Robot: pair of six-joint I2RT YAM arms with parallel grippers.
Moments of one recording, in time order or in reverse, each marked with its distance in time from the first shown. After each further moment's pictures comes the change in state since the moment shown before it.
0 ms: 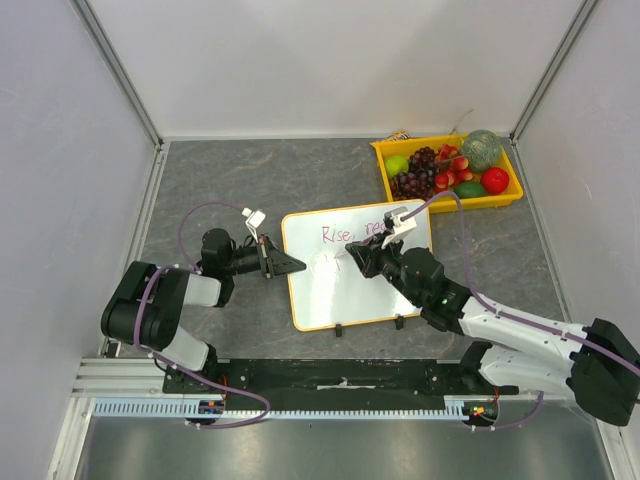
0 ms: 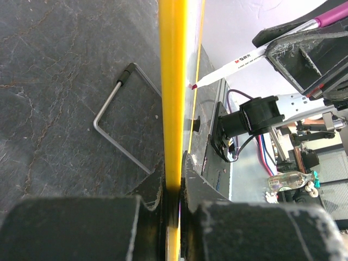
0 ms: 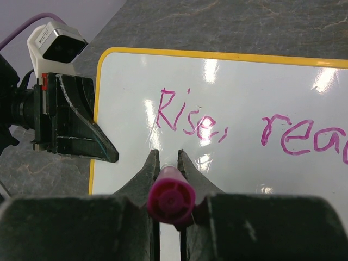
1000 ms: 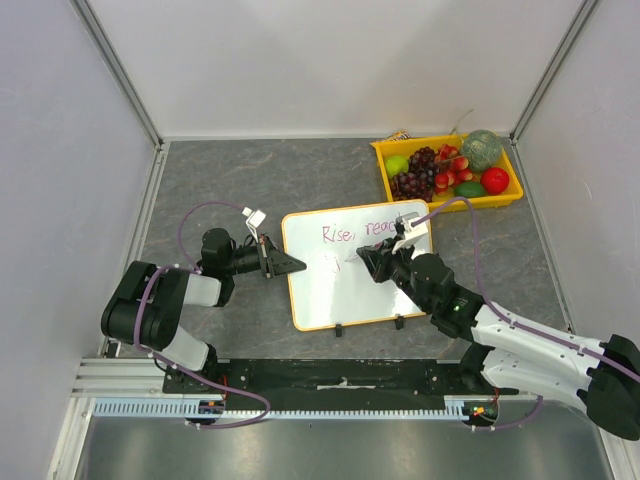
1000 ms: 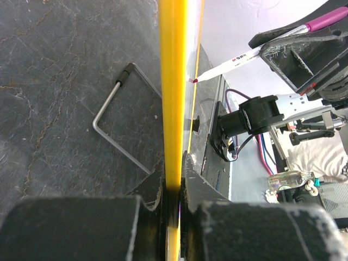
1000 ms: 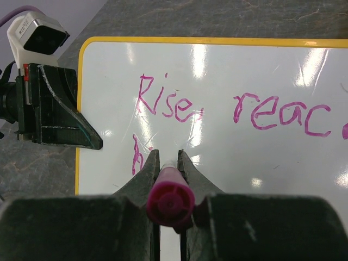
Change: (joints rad) left arm 0.000 0.001 0.003 0.001 0.005 0.000; right arm -0.002 -0.121 -0.042 -0.105 0.035 0.000
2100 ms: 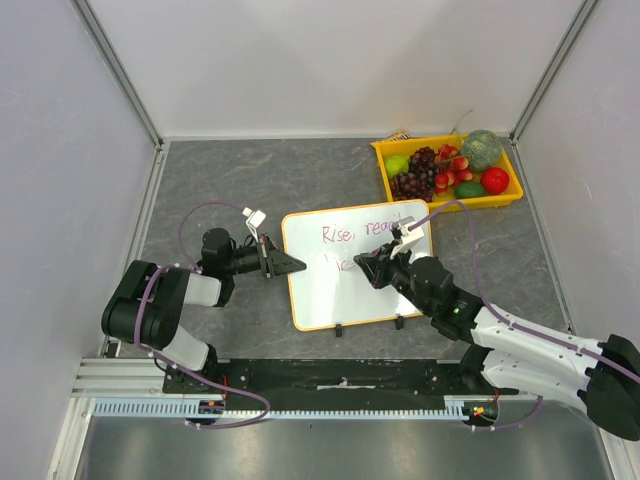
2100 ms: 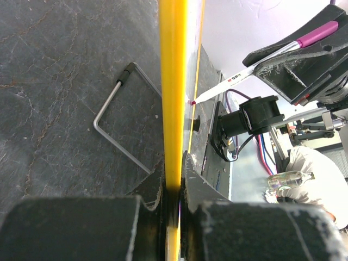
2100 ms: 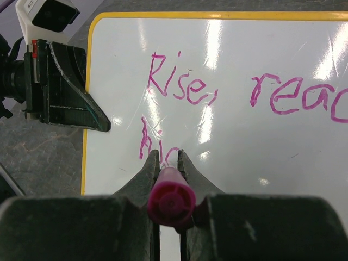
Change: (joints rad) left arm 0.000 0.005 0.000 0.000 0.000 0.000; right arm 0.000 0.001 -0.030 0.005 -0.067 0.010
